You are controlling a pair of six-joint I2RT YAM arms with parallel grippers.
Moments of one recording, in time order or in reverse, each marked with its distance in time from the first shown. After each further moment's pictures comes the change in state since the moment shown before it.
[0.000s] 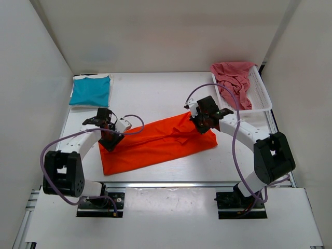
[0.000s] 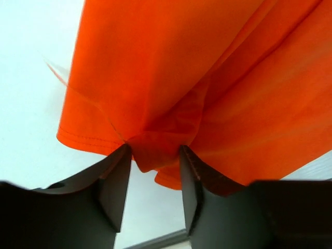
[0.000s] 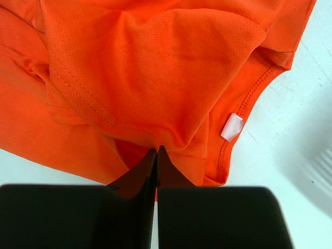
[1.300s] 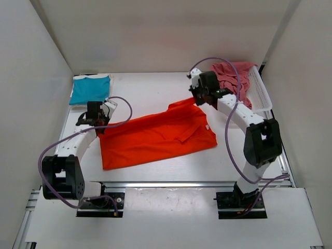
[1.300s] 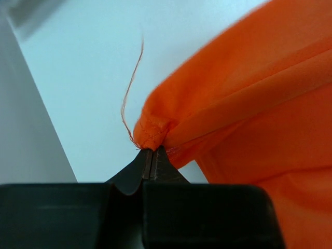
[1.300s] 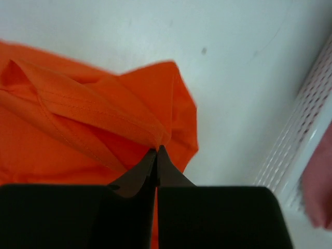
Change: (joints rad) left arm 0.099 0.005 0.048 0.341 -0.248 -0.161; right arm -0.102 0.237 0.422 0.123 0.043 0.038
